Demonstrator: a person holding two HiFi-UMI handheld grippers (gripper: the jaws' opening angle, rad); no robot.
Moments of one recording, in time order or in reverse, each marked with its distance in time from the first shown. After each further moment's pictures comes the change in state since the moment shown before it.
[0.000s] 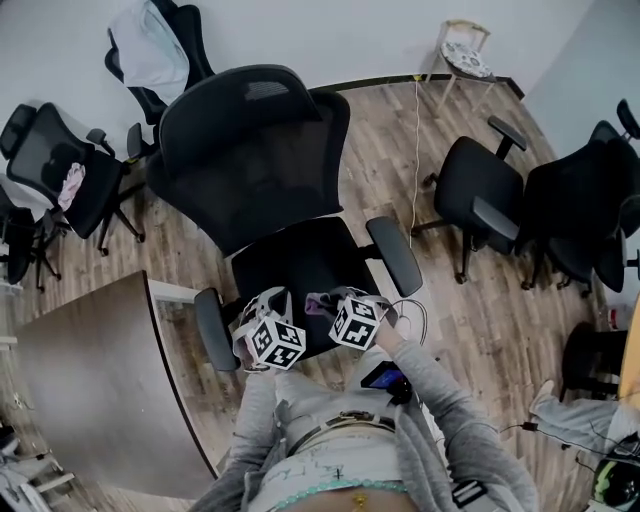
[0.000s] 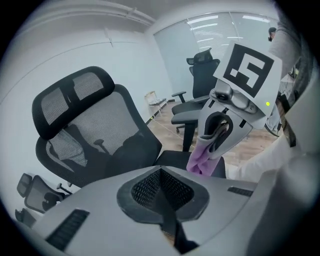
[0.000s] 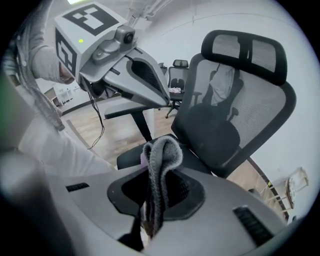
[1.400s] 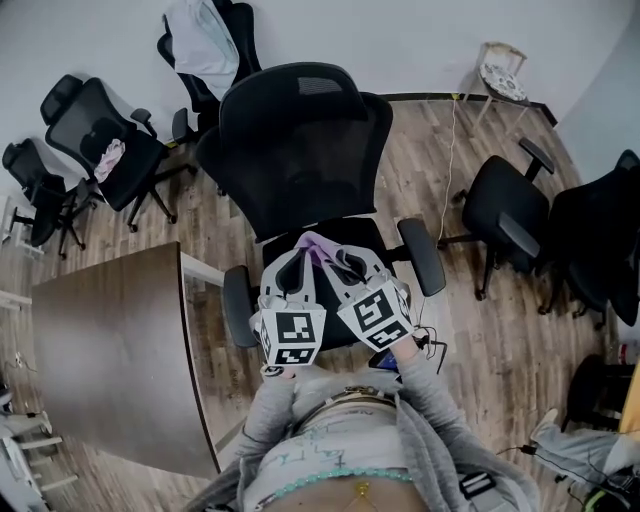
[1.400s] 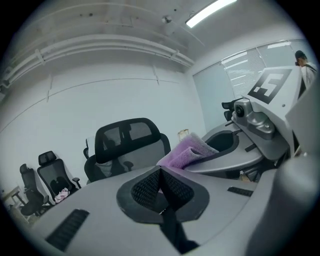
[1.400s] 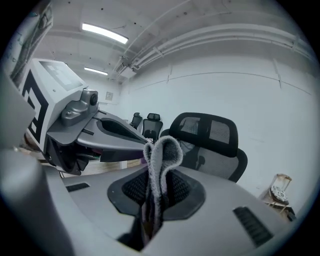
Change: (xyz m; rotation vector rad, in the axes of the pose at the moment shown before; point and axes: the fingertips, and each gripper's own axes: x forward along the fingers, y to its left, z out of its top) left arm -0.149 0.082 0.105 -0.342 -0.401 0.309; right arm -0.165 -0.033 0.187 0.095 -0.564 -0.337
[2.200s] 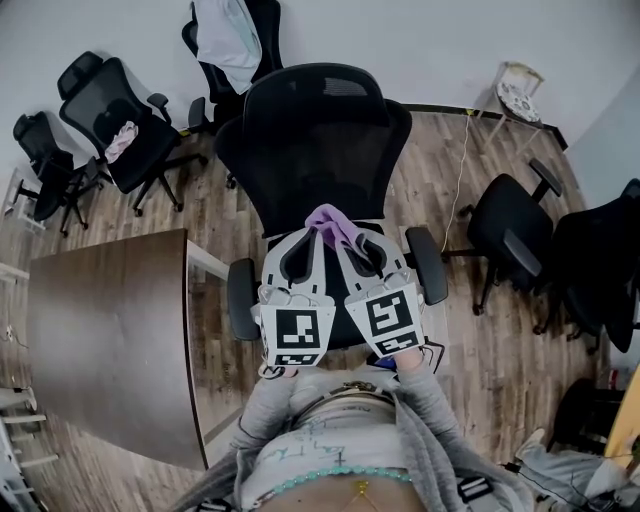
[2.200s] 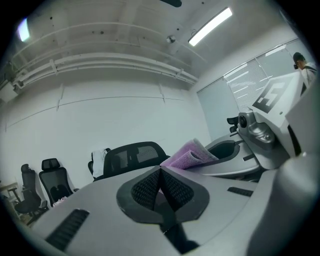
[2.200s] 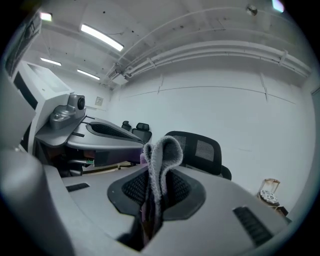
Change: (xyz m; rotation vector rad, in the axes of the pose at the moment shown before) left arm -0.028 0.022 0.075 -0.031 -0.199 0.064; right arm -0.024 -0.022 0.071 0.011 -0.112 -0.138
